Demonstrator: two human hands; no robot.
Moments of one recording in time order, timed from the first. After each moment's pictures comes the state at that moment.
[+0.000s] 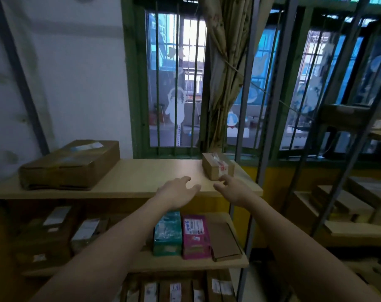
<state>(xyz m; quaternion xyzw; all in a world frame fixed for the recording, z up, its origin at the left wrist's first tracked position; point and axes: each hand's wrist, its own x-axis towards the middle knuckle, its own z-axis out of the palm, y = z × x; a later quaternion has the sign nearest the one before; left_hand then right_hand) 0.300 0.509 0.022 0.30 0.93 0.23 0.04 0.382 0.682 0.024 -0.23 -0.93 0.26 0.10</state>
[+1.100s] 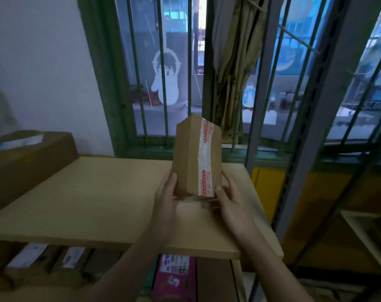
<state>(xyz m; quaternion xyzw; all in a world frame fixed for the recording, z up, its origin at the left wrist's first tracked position) 0.160 0.720 -0.056 0.13 0.53 0.83 0.10 0.219 0.868 -0.066 -0.06 -0.75 0.63 0.19</state>
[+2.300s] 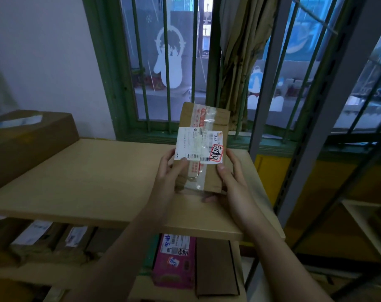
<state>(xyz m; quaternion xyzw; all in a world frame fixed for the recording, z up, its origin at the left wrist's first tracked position) 0.155 0.708 -0.063 0.14 0.59 0.79 0.07 0.230 0.858 -0.052 -0.04 -0.66 0.74 0.16</state>
